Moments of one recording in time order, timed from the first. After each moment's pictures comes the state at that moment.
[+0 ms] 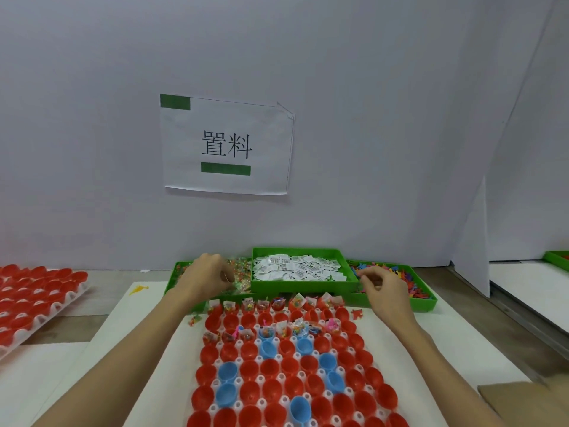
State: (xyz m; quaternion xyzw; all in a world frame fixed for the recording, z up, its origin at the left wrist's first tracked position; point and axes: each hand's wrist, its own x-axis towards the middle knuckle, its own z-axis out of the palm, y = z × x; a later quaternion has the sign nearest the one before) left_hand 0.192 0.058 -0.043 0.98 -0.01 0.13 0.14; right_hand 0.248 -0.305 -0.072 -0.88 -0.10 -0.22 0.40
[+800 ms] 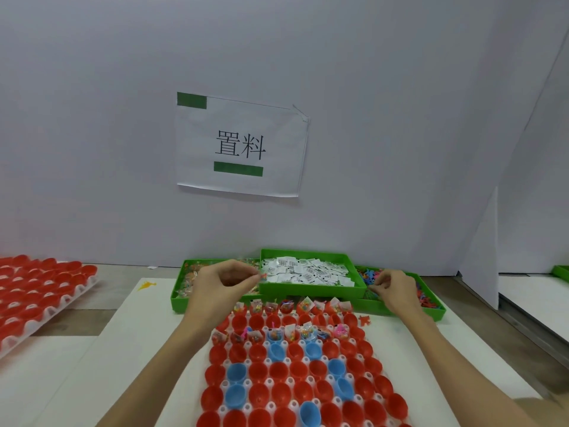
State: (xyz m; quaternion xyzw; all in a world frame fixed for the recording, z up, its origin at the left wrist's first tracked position) left_hand 0.123 0.014 -0.042 0.77 0.03 0.24 0.60; right_hand 0.306 -0.318 -0.075 -0.94 -0.01 -0.16 0.30
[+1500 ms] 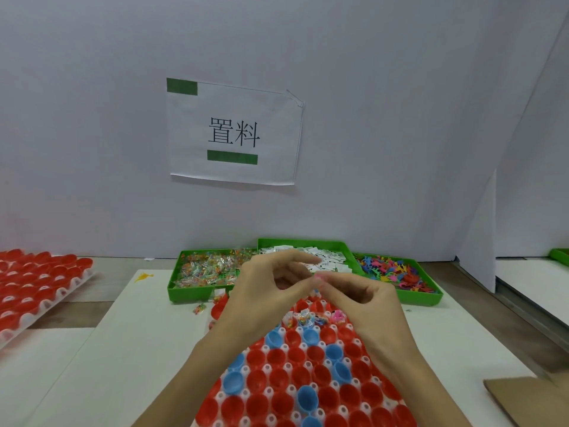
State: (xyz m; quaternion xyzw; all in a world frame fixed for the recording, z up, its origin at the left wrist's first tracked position) left_hand 0.083 -0.059 0.000 0.80 -0.15 0.21 0.54; right_hand 0.110 -0.240 -0.016 -0.71 -0.16 -0.02 0.68
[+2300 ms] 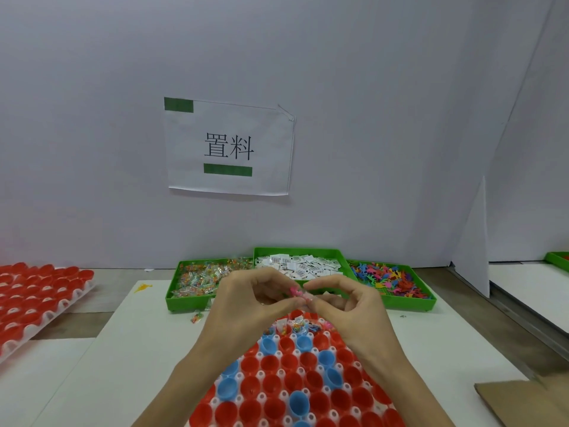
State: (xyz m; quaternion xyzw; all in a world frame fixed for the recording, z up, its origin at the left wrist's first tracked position) left_hand 0.068 -0.055 0.000 0.81 -0.14 0.23 0.52; right_hand 0.109 -0.243 -0.012 -0.70 -0.22 0.00 0.67
